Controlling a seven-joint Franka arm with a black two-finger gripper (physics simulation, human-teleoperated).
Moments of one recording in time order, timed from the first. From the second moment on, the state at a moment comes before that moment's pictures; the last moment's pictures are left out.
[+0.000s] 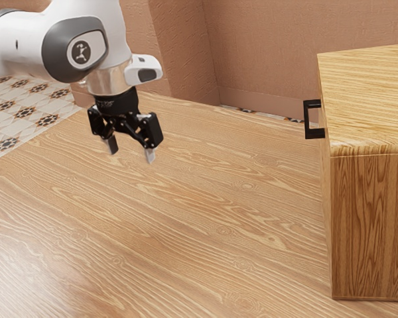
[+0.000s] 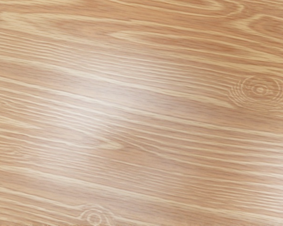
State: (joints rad) arm -0.04 0.08 0.16 -1.41 0.06 1.48 -0.07
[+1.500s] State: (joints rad) arm -0.08 0.16 0.03 -1.26 -0.21 1.86 -0.23
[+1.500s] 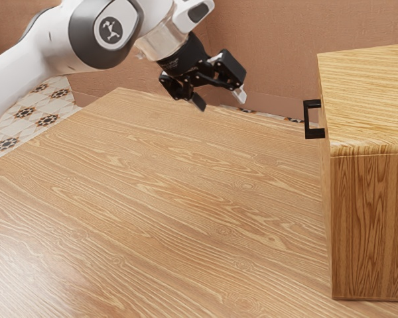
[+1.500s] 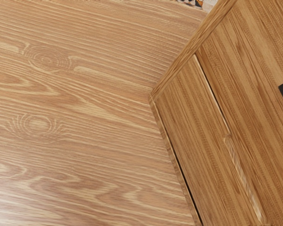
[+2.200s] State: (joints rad) arm -0.12 0.20 0.03 -1.30 -0.44 1.95 -0.25
